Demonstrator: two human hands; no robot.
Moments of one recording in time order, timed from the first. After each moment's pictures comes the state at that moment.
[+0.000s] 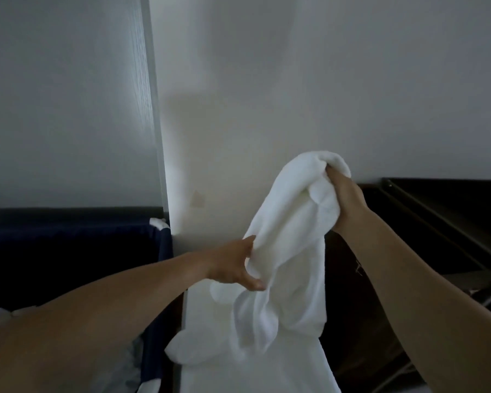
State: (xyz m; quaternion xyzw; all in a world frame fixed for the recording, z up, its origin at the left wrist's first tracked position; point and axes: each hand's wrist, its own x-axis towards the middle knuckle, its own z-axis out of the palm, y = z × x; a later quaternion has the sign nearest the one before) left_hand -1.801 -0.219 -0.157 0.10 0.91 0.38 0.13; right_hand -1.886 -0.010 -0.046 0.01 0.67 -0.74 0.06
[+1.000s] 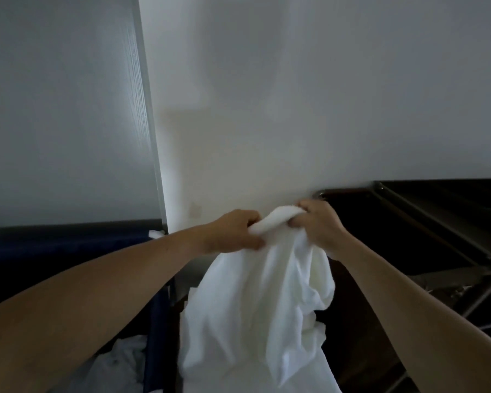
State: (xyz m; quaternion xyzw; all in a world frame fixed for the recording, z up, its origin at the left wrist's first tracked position) left_hand -1.813 -0.209 -0.087 0.10 0.94 0.34 0.00; right_hand -1.860 -0.008 -0.073 -0.20 0.84 -0.50 -0.01
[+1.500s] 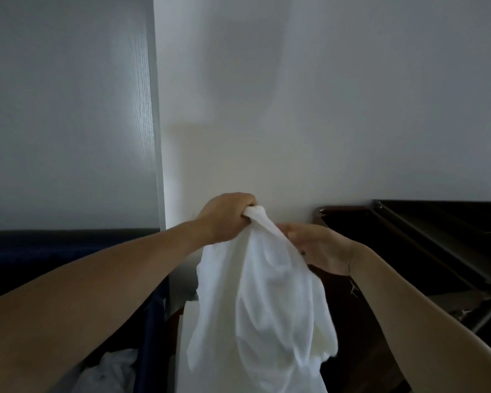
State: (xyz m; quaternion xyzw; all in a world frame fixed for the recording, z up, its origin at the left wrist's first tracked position) left_hand -1.823 -0.232 -0.053 0.12 0.95 0.21 -0.19; right_hand -1.860 0.000 -0.055 -0.29 0.70 -0.56 0.34
